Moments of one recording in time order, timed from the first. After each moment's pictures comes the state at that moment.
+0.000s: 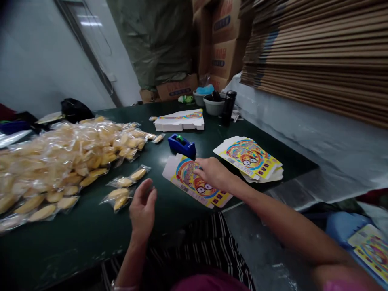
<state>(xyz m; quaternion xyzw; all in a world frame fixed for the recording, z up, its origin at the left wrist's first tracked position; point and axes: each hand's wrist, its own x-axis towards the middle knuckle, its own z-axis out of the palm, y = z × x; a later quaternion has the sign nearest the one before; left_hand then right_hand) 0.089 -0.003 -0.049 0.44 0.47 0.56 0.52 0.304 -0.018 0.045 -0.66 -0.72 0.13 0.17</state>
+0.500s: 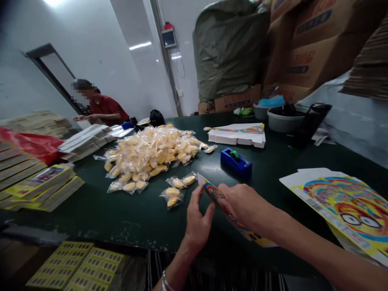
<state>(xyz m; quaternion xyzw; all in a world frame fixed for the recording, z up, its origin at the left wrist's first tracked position) 0.078 -0.004 -0.045 0.59 0.50 0.56 0.29 0.254 0.018 0.038 -0.43 -0.89 0.08 0.11</state>
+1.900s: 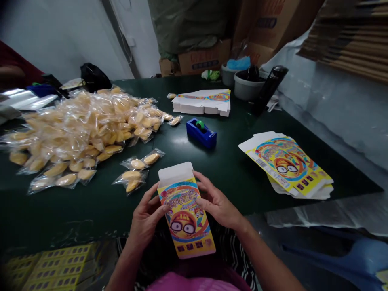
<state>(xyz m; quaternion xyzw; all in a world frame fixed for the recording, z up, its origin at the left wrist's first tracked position) 0.046 -0.033 -0.050 0.38 0.45 0.47 0.66 0.261 -0.045 -0.044 -0.37 -0.44 0.68 0.46</state>
